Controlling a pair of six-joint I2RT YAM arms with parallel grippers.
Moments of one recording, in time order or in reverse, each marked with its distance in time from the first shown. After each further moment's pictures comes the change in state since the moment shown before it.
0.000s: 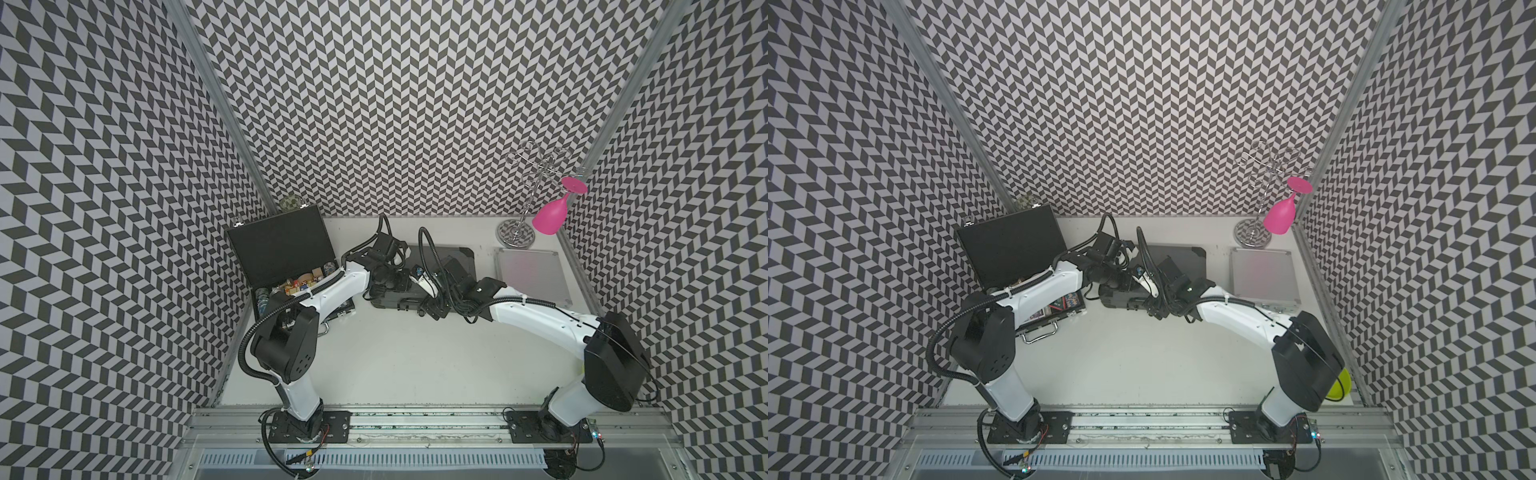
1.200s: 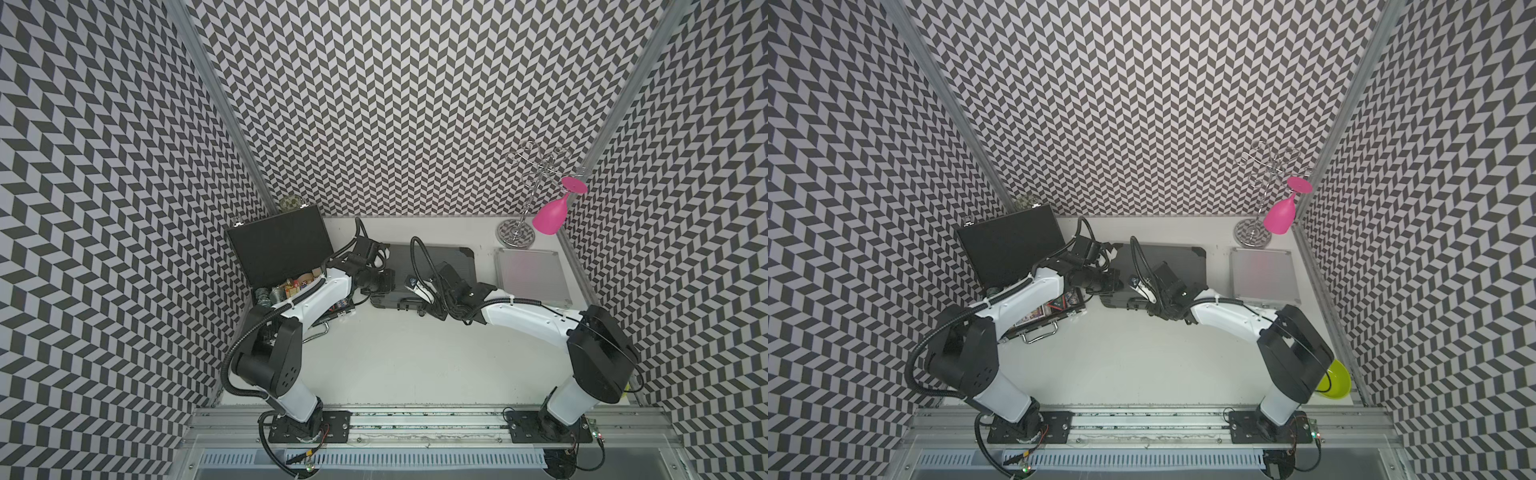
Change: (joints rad) left arm 0.082 -0.194 -0.211 0.052 0.016 -0.140; right arm -0.005 0.069 -0.043 0.105 0.024 -0.148
